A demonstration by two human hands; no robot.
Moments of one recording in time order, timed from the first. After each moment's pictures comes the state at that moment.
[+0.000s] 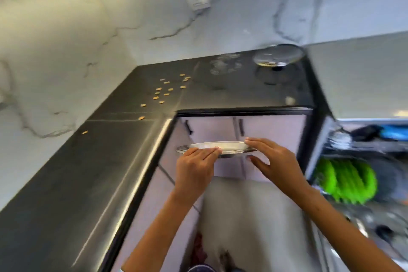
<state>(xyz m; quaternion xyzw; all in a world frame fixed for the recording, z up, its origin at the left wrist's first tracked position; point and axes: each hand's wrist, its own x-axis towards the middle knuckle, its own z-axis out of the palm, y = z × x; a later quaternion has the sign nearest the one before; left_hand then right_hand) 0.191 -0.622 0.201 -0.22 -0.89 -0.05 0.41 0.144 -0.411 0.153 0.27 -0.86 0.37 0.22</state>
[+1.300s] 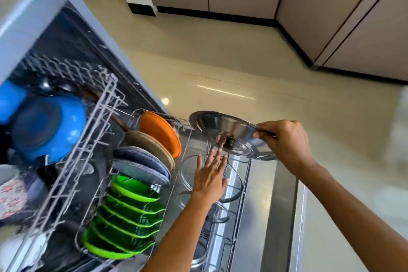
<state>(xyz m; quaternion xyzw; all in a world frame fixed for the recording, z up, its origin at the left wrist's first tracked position) 0.033 0.116 -0.325 -0.69 -0.68 0.14 -0.21 0.203 0.230 -0.220 -0.52 -0.80 0.24 0.19</state>
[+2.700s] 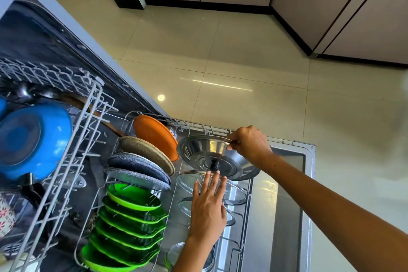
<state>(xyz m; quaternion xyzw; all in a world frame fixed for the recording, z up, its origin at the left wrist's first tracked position) 0.035 0.056 -0.337 -0.67 -0.72 -0.01 -0.18 0.133 0.243 -0.292 -0.51 -0.80 0.31 -0.02</state>
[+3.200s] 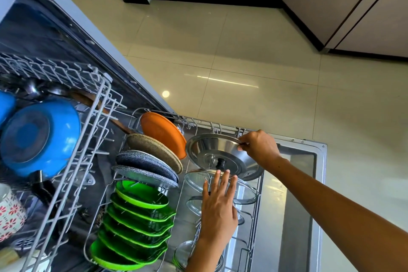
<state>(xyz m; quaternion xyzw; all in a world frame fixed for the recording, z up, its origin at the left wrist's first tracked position) 0.035 0.057 -0.337 -0.67 -0.71 0.01 -0.22 0.132 0.238 -0.327 -0.52 -0.80 0.30 -0.05</state>
